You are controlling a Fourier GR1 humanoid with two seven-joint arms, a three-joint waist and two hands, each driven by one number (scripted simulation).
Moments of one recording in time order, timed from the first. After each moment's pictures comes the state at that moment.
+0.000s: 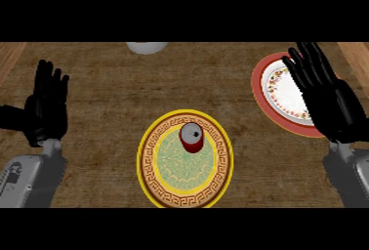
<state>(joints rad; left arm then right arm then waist) -0.30 0.30 0.01 -1.42 0.40 0.44 -0.01 -0.34 -0.39 0.11 -1.61 -0.47 0.05 -0.09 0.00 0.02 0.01</state>
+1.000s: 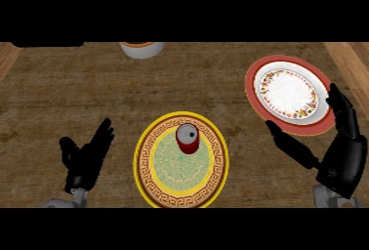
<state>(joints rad) -0.03 0.28 -0.26 -1.38 0.34 0.24 0.11 -0.06 -0.32 0.24 -1.81 0.41 -0.83 0.24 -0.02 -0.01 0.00</state>
